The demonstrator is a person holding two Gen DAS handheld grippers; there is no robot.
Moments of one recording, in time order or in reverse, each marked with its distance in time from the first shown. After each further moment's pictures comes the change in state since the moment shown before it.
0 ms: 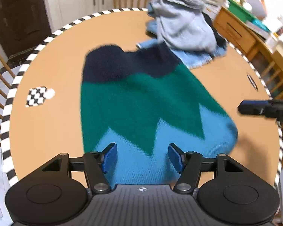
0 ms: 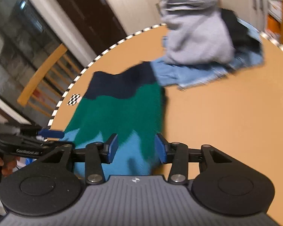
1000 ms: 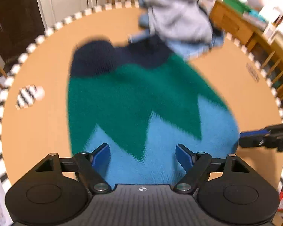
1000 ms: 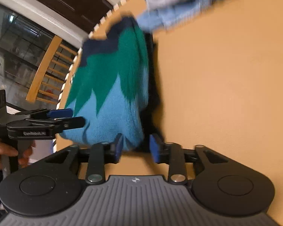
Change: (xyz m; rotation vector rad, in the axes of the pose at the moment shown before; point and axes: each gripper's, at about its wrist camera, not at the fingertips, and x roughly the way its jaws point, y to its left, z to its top) left arm 0.006 -0.005 0.018 0.021 -0.055 0.002; right arm 0.004 -0.019 -0.031 0.116 0.087 0.104
